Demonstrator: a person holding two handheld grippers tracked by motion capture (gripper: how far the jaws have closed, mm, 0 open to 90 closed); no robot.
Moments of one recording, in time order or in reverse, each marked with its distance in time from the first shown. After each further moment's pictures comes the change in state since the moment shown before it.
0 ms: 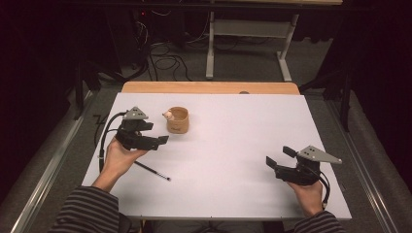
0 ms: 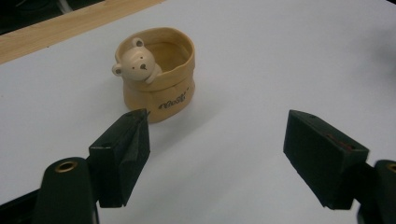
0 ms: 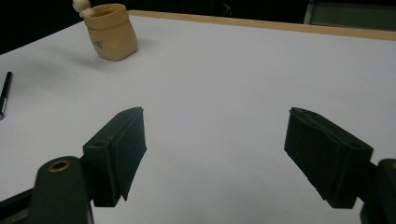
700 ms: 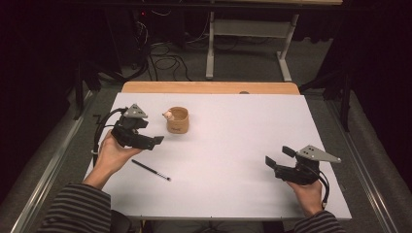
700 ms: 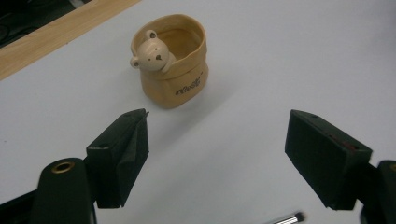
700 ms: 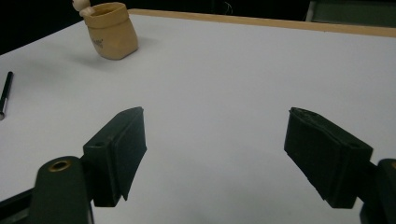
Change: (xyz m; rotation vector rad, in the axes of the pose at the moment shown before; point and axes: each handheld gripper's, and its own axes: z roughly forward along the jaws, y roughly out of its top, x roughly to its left) left arm 0.000 0.012 -0.015 0.111 0.055 0.101; right arm -0.001 0.000 0.002 0.006 0.006 0.008
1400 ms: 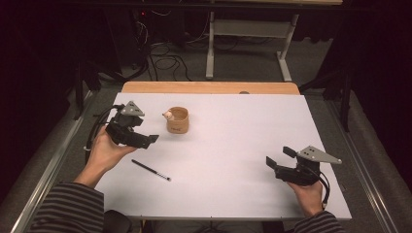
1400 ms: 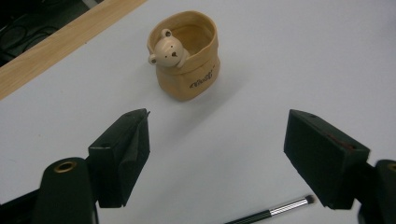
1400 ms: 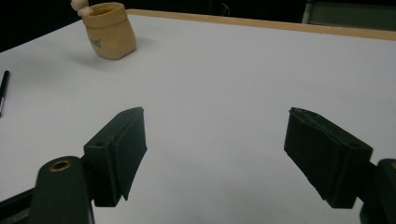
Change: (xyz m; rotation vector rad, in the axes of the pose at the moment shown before) left arm 0.002 0.005 -0.015 0.036 0.039 0.038; right arm 0.002 0.000 -0.003 -0.003 -0.014 -0.010
